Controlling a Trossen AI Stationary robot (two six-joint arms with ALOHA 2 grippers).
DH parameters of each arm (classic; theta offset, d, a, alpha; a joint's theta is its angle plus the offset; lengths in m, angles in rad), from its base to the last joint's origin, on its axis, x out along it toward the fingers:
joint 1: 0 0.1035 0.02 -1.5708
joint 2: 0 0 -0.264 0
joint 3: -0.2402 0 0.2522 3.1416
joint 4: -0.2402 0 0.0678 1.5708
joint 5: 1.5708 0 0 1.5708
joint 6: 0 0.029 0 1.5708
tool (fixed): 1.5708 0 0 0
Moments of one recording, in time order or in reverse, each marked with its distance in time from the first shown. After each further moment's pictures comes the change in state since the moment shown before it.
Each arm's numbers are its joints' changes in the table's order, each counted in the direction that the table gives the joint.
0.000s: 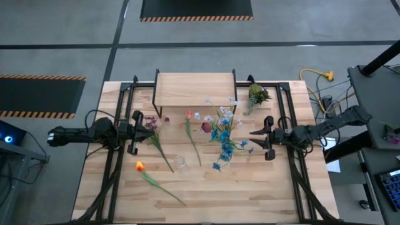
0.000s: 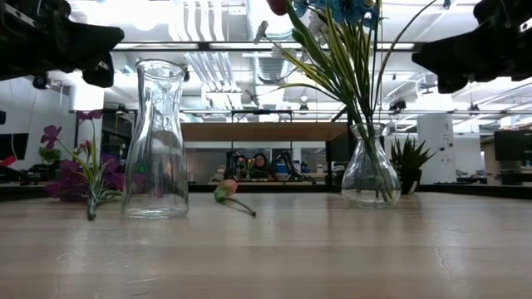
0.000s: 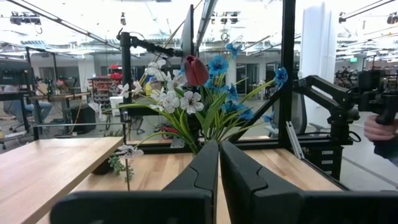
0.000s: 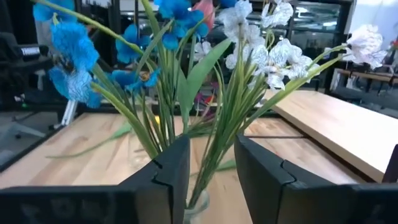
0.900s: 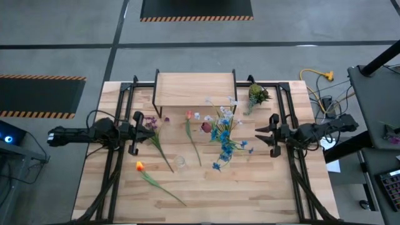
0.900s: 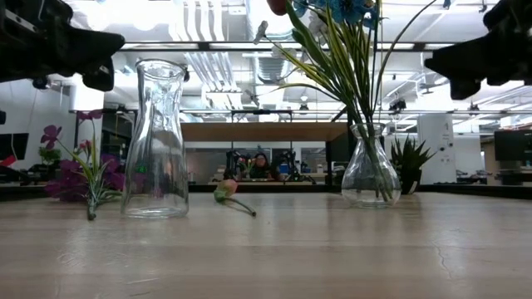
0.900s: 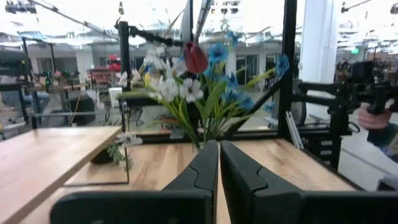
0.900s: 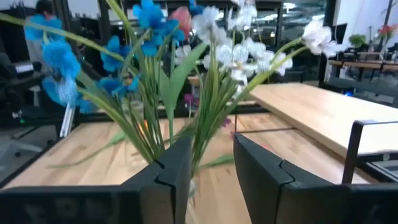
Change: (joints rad) left arm 0.000 0.000 0.002 -0.044 0.000 0.000; right arm -0.003 -0.403 -0.001 -0.398 0.032 0.071
